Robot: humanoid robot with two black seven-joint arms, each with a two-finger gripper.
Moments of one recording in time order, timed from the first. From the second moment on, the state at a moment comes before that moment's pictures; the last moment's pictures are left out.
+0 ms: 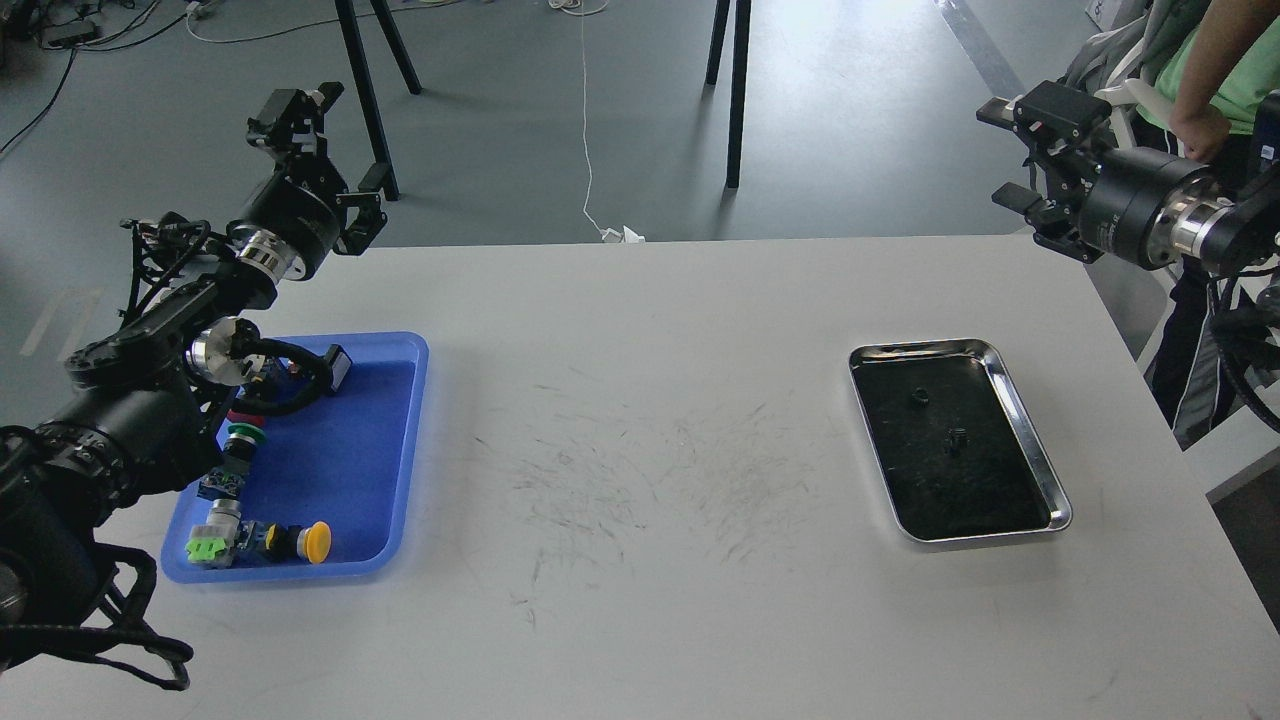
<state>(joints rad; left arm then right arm) -0.95 0.21 -0.43 -0.24 0.06 -0.49 -0.49 1.45 -0.85 -0.45 1.18 -0.22 0.12 0.31</state>
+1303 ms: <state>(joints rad) -0.95 0.21 -0.43 -0.24 0.06 -0.49 -0.49 1.39 -0.64 -0.77 1.07 -1.17 0.12 0.28</state>
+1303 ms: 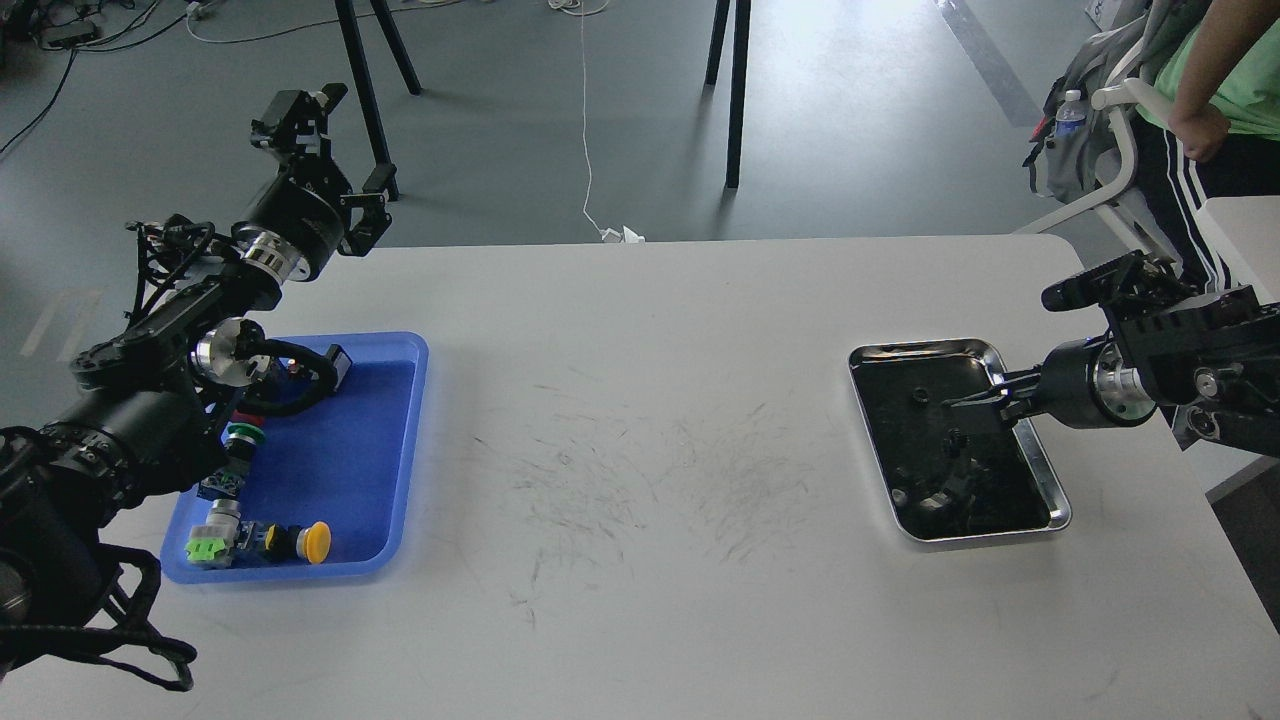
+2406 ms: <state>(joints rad) -0.94 0.21 -0.43 -0.24 0.06 -0.49 -0.49 1.34 -0.57 -0.82 1.01 -1.17 0.13 0.32</state>
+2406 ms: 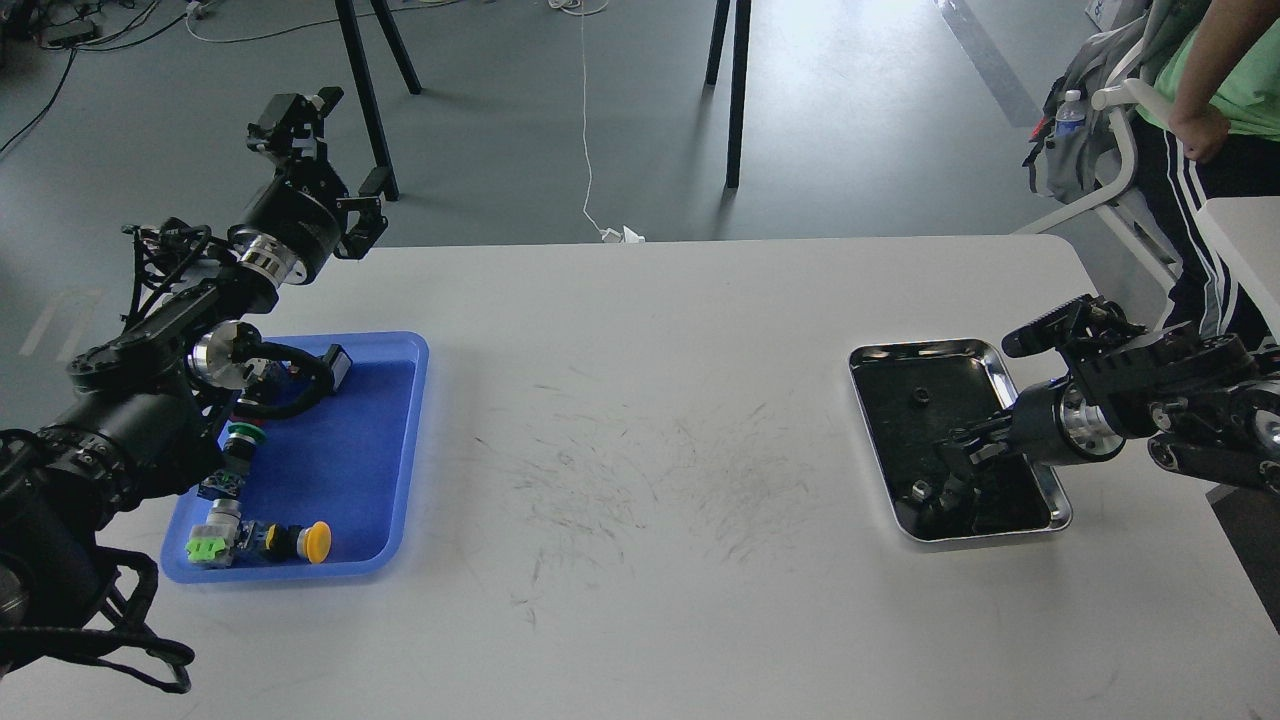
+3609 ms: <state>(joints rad) -0.94 0.22 -0.43 -0.24 0.05 -0.49 -0.49 1.41 -0.52 -0.71 1.01 -1.13 0.11 0.33</state>
